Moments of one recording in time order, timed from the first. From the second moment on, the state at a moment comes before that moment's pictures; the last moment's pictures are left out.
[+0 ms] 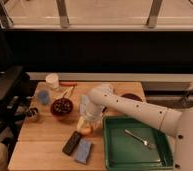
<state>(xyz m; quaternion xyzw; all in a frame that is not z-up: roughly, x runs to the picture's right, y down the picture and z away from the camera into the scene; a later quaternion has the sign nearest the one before) -0.040 0.217 0.806 -0.15 -0.44 -0.65 0.60</state>
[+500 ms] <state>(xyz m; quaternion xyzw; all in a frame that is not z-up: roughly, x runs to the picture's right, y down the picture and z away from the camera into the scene) -0.029 0.194 0.790 -0.12 -0.42 -0.65 0.62</state>
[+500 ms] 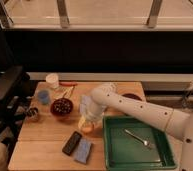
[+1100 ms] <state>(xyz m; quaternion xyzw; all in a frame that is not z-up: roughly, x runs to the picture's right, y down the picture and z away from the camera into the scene) -0.013 0.065 0.765 0.01 -0.37 -0.64 0.67</state>
